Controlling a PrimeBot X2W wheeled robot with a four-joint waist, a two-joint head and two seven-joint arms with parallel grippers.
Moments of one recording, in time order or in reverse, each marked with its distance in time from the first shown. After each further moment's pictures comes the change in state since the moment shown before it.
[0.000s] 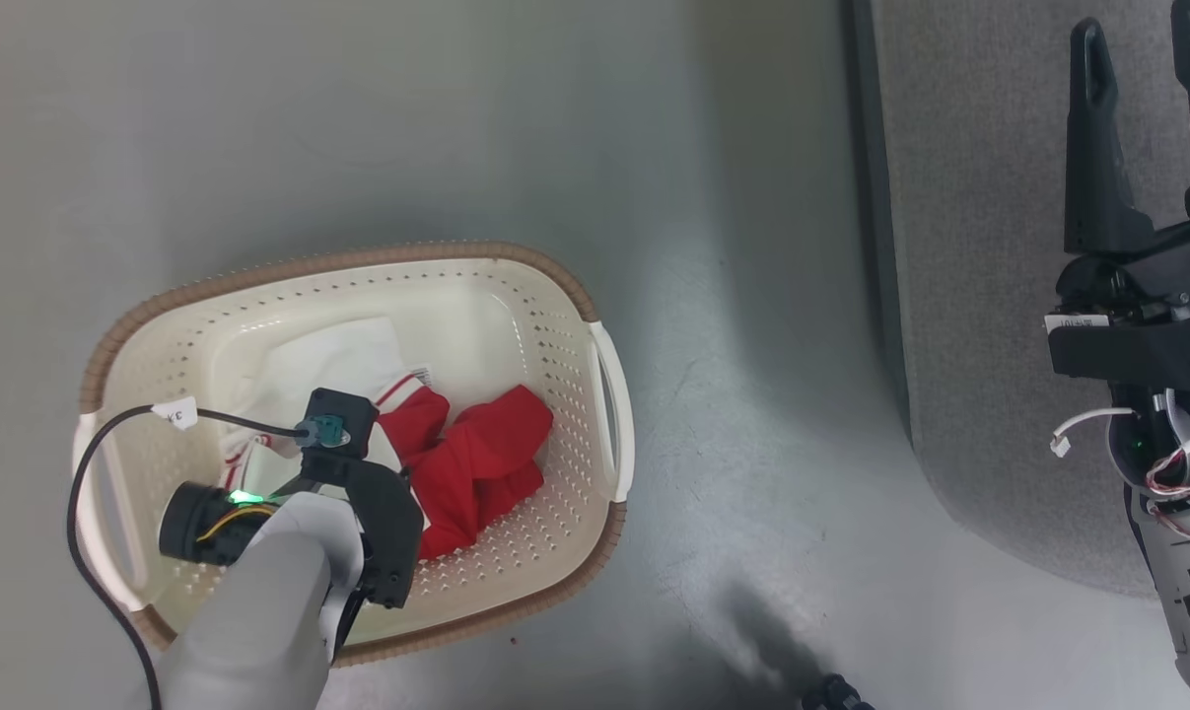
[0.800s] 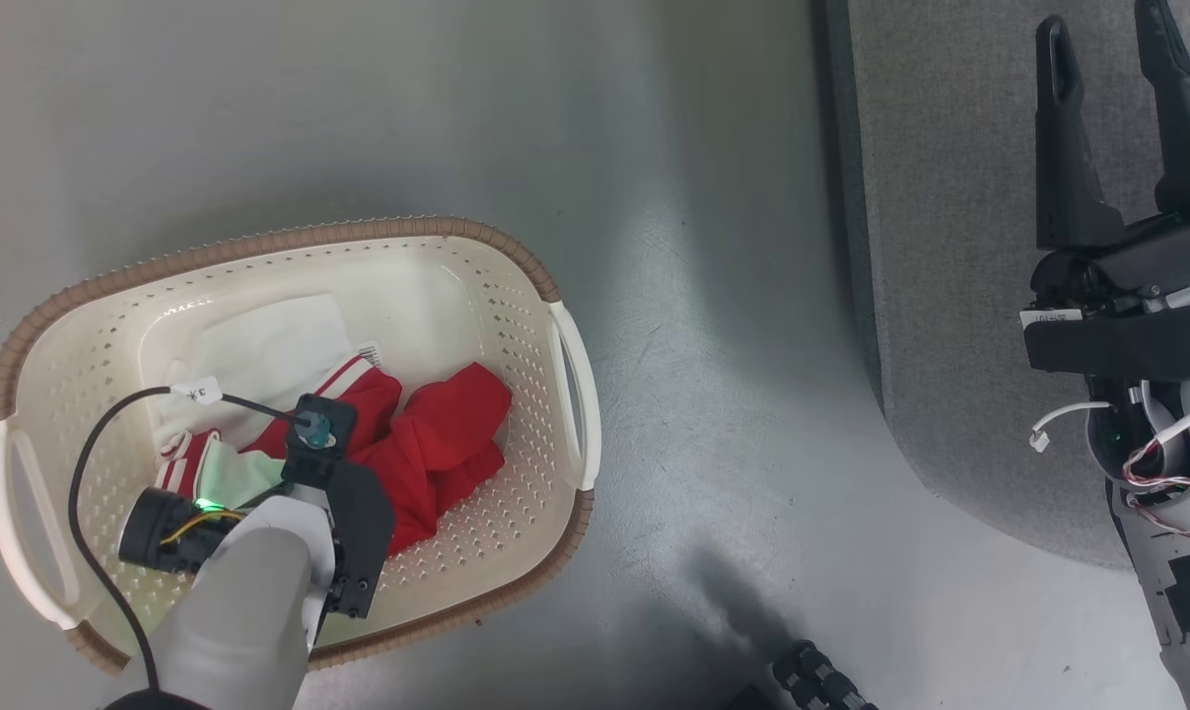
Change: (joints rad) left arm -0.061 -0.006 -0.061 0.158 0.053 0.039 0.131; right arm -0.027 0.010 0.032 0.031 0.002 0.000 0.000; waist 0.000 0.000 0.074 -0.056
